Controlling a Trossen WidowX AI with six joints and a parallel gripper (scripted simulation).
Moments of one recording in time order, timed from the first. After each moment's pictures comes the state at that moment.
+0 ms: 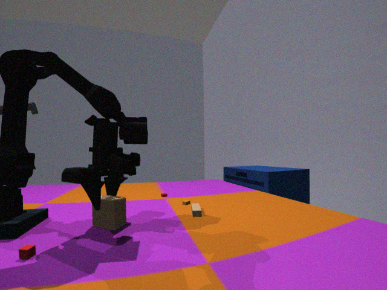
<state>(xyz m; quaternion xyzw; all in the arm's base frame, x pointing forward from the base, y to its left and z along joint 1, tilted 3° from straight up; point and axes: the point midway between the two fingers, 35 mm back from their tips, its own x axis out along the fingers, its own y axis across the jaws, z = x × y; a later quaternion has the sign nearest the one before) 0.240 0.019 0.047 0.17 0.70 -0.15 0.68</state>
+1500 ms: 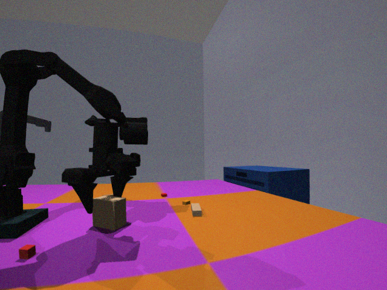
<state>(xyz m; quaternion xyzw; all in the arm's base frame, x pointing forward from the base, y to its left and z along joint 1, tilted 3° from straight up) 0.240 0.018 0.046 0.17 0.70 -0.15 0.68</state>
